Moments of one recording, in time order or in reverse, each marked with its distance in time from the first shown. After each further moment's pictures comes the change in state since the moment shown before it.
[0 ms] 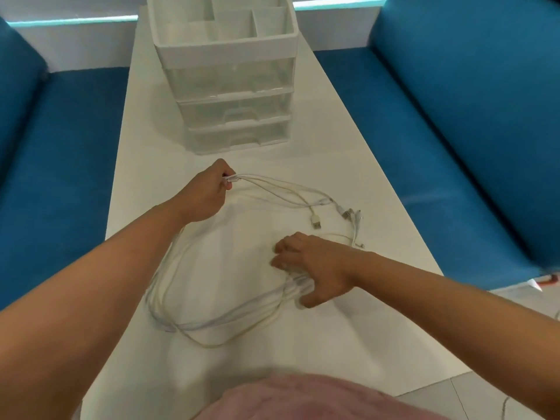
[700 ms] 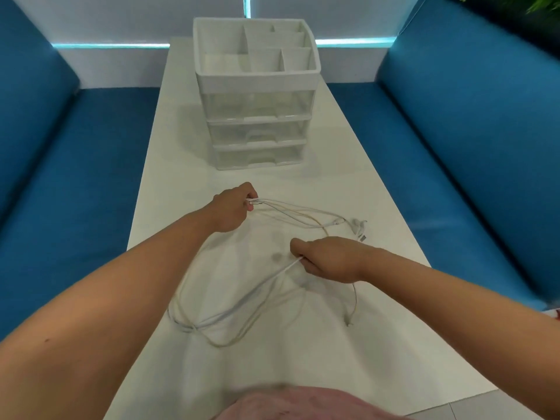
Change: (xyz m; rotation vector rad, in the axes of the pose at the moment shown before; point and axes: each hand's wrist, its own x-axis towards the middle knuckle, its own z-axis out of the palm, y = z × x) left_hand 0.005 -0.006 0.002 0.023 -0.112 -0.048; right_hand 0.005 -0.018 -0.047 0.029 -0.049 0.203
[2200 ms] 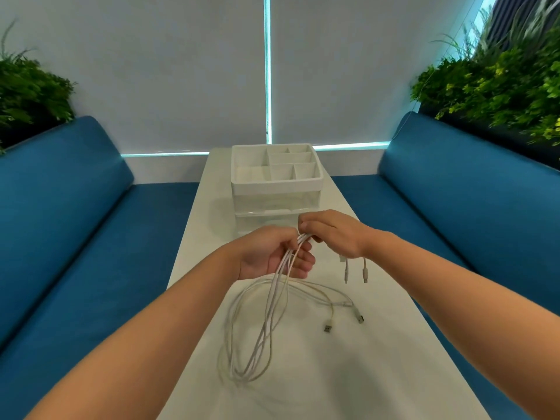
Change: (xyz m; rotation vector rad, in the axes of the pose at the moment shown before) left_hand -0.069 0.141 -0.090 -0.974 -0.324 -0.042; right_hand -0.004 -0.020 -0.158 0.319 0.512 -0.144
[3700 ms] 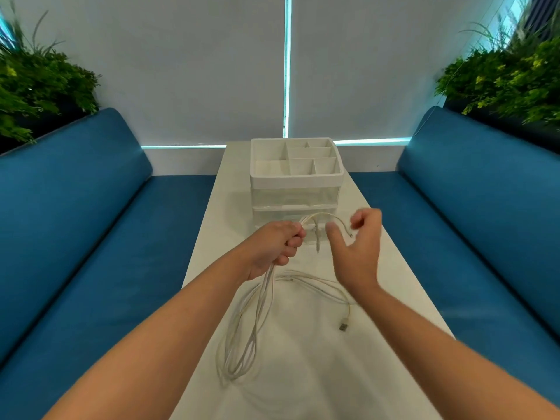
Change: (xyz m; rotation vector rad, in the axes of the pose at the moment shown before) left_hand 0.000 -0.016 -0.020 0.116 0.310 0.098; right_hand -0.007 -0.001 0.080 0.318 1.054 0.097
